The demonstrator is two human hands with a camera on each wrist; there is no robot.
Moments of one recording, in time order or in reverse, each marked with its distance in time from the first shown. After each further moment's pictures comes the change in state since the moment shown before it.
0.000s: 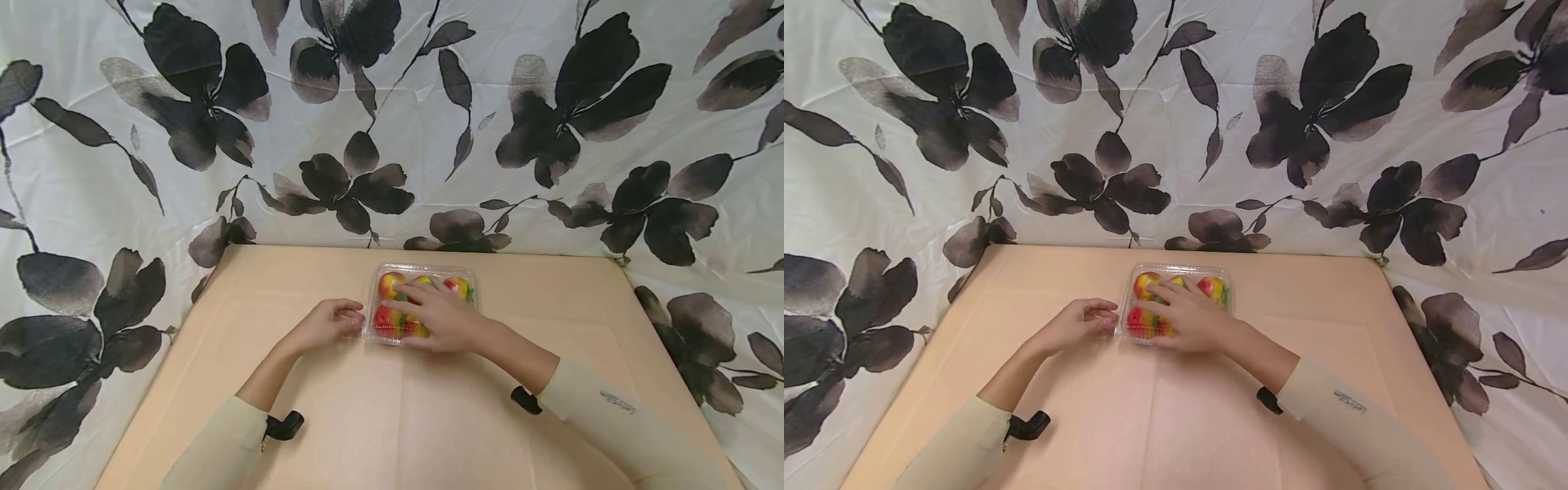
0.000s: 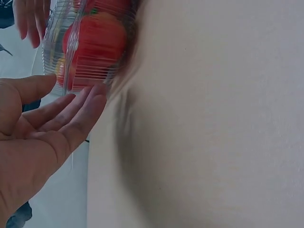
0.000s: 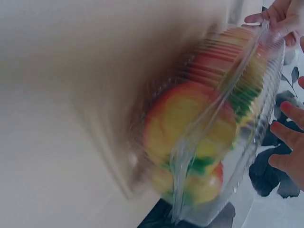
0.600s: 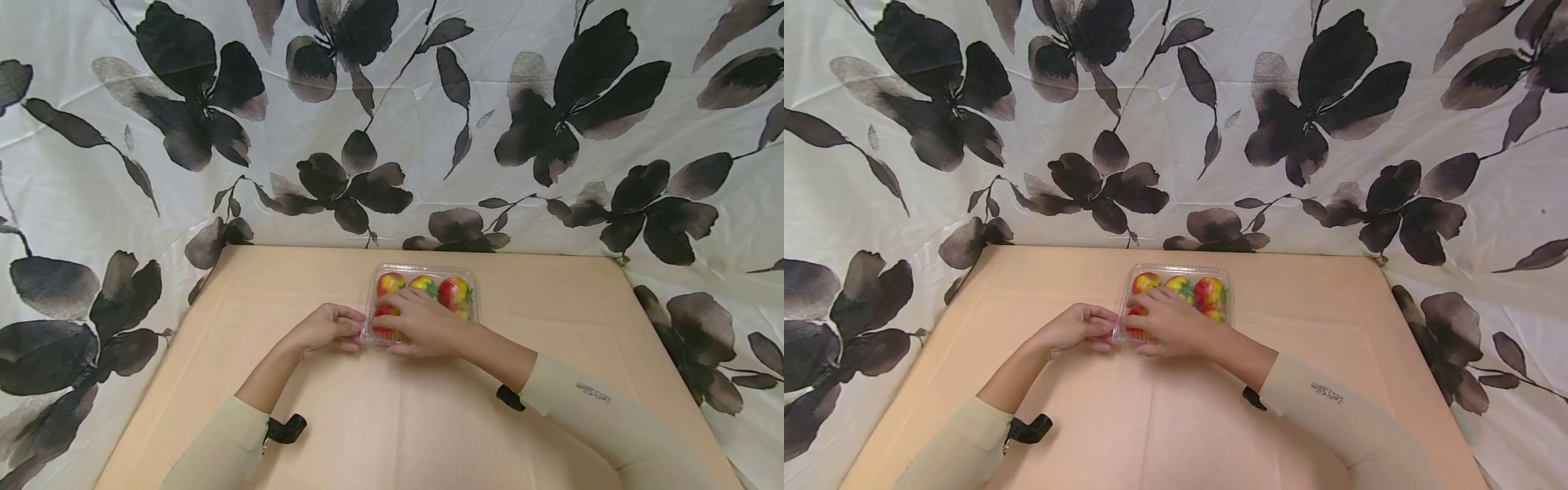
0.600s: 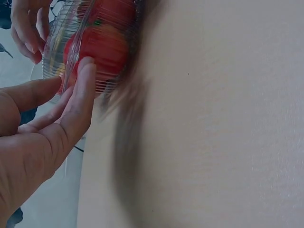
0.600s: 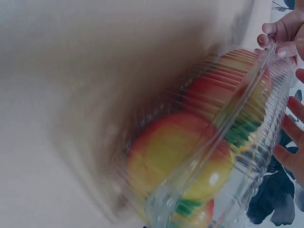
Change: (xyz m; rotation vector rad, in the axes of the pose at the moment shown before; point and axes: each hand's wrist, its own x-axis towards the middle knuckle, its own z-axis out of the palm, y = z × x) left_hand 0.000 0.002 0.001 -0.345 -0.113 -0.191; right_hand 0.020 -0.016 0.013 -0.052 0.031 -0.153
